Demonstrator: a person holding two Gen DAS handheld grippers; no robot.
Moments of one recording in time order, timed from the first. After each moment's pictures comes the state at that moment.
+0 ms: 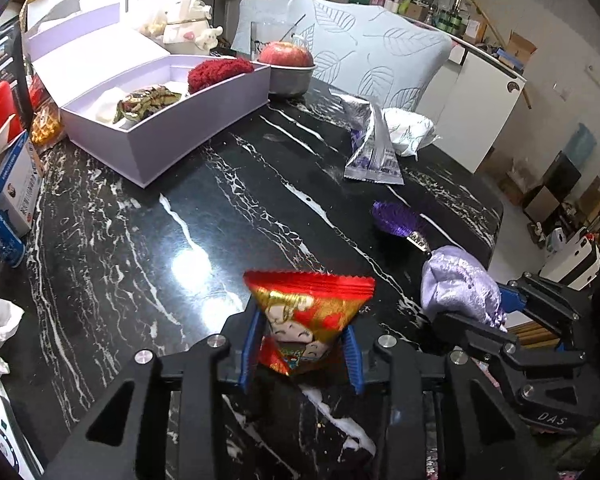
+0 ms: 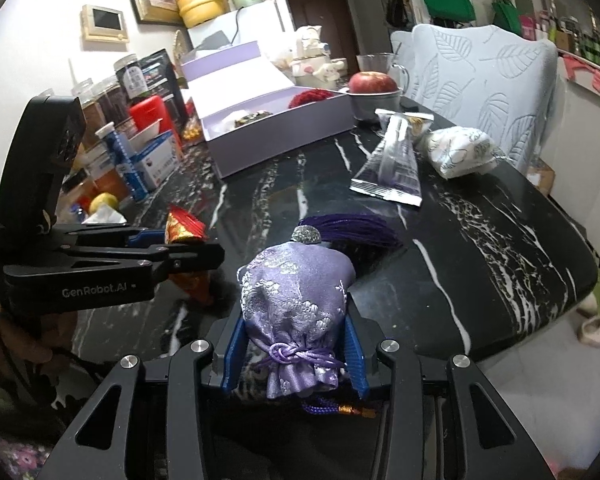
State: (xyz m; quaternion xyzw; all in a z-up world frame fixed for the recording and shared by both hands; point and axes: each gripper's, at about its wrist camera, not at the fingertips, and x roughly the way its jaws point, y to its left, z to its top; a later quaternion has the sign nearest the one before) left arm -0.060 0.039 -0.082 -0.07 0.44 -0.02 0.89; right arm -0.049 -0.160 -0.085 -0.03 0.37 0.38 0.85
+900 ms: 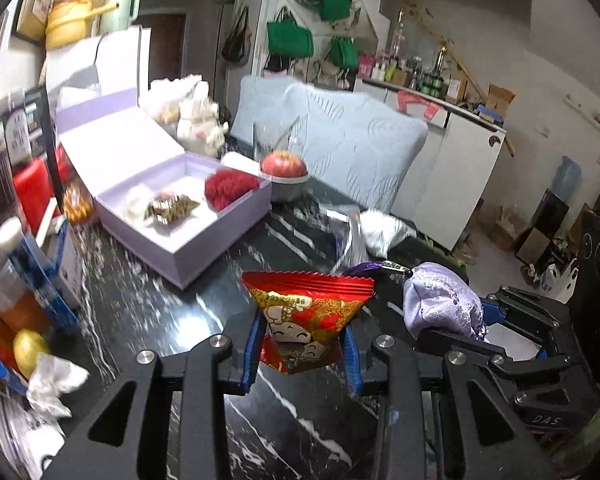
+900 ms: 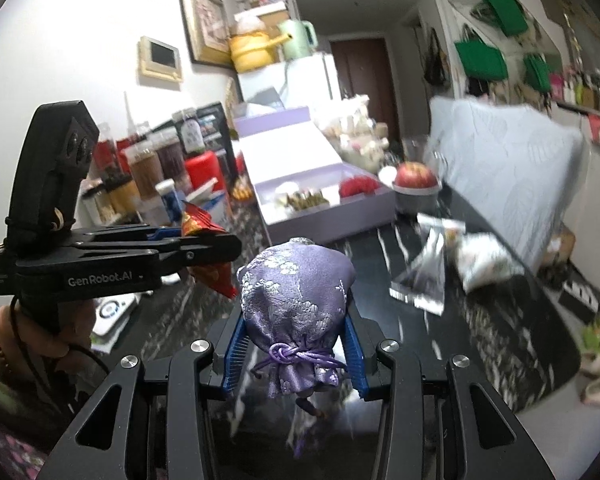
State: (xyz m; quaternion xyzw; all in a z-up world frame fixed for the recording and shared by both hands) left arm -0.089 0.050 0.010 -0.07 0.32 -0.01 0.94; right arm -0.063 -0.152 -0.005 -0.03 0.26 0.45 0.85
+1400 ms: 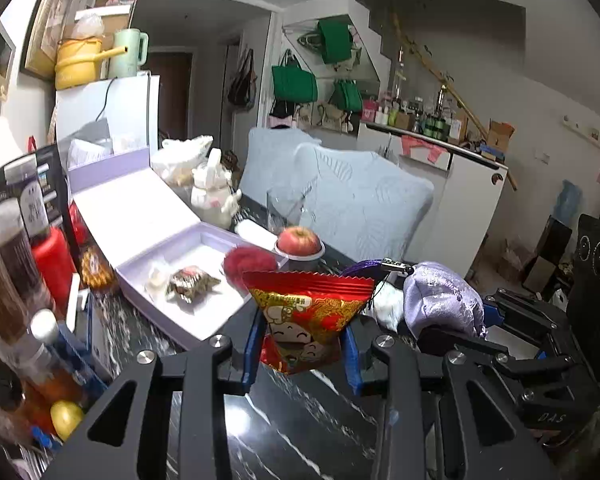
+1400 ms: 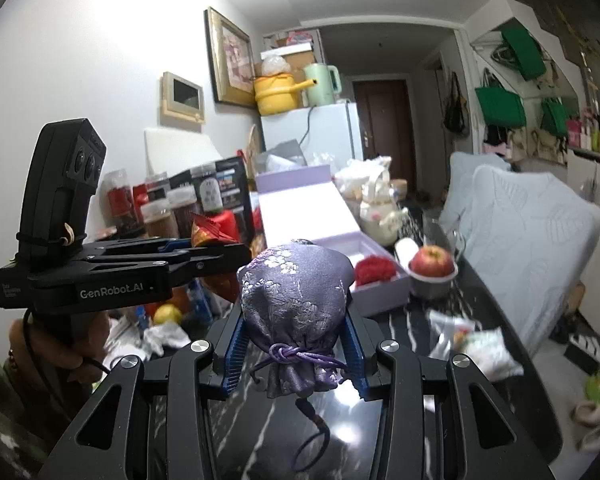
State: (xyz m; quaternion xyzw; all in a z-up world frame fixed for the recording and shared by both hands) left arm -0.074 0.075 0.073 -0.06 0.25 0.00 0.97; right arm -0.036 -0.125 0.056 -0.02 0.18 0.48 0.86
